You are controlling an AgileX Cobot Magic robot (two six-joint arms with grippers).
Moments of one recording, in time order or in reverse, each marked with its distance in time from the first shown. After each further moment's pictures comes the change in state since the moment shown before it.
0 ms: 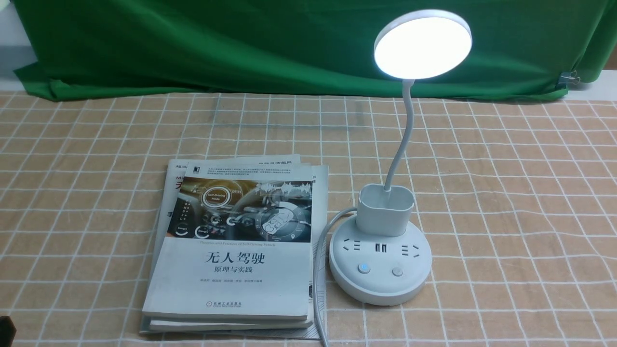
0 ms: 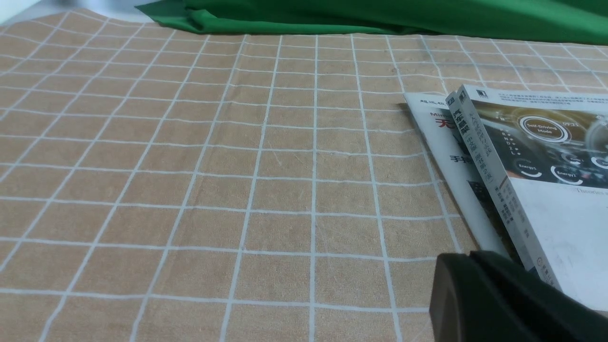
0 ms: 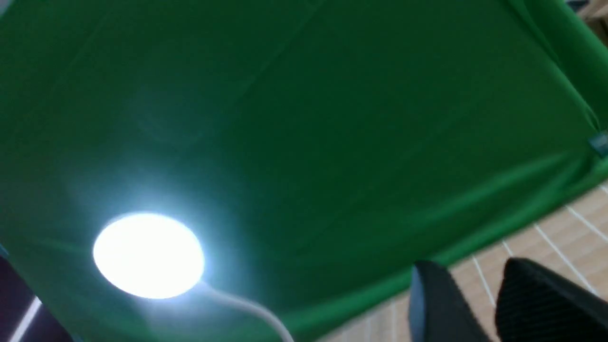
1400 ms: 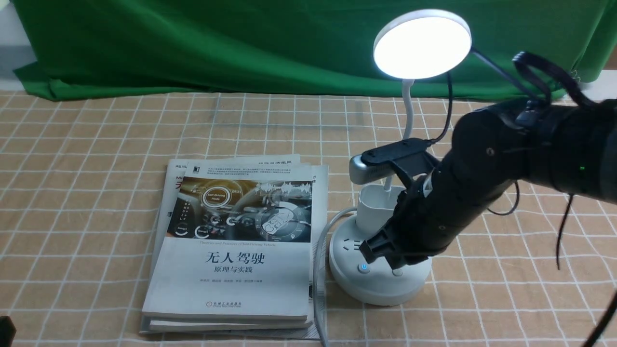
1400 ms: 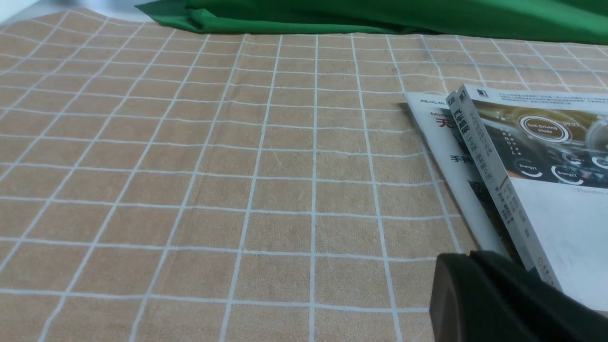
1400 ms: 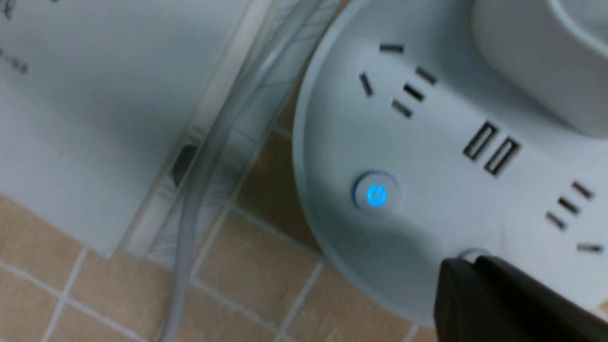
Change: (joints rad) right arm 0.474 1.768 -1.205 -0.074 0.943 -0.490; left arm 0.000 0.000 0.000 0.000 0.000 0.000
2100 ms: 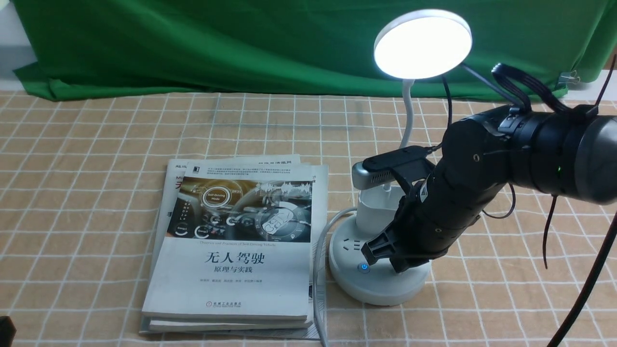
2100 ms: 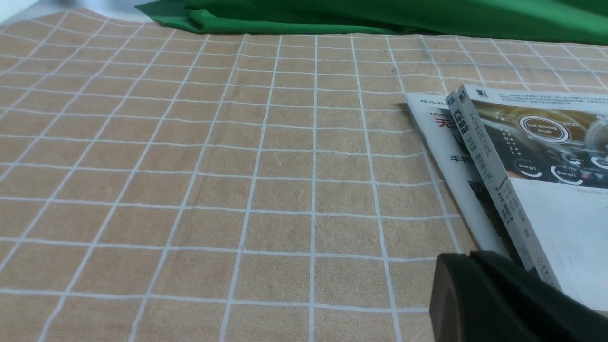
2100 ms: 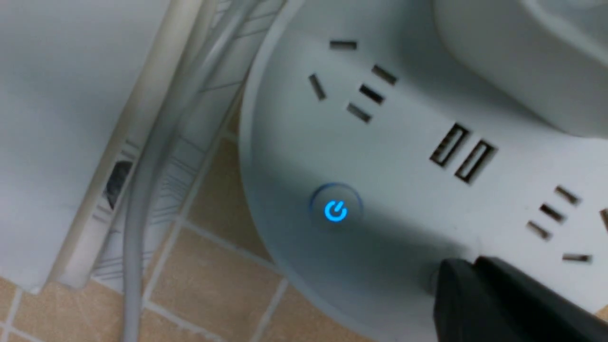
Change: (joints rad) right arm -0.014 0.049 -0.002 -0.036 -0.005 0.044; left arm 0.000 0.000 0.000 0.000 0.000 0.000
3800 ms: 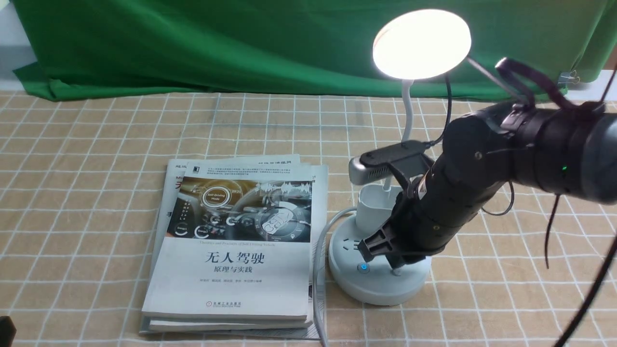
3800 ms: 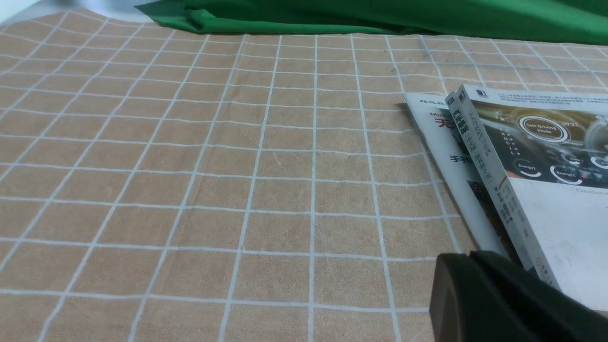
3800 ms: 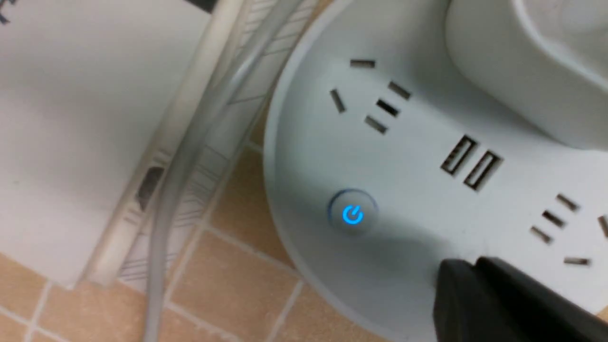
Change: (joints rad) right arm 0.013 -0.005 -0.005 0.001 -0.007 0.000; left arm 0.000 0.000 0.000 0.000 0.000 0.000
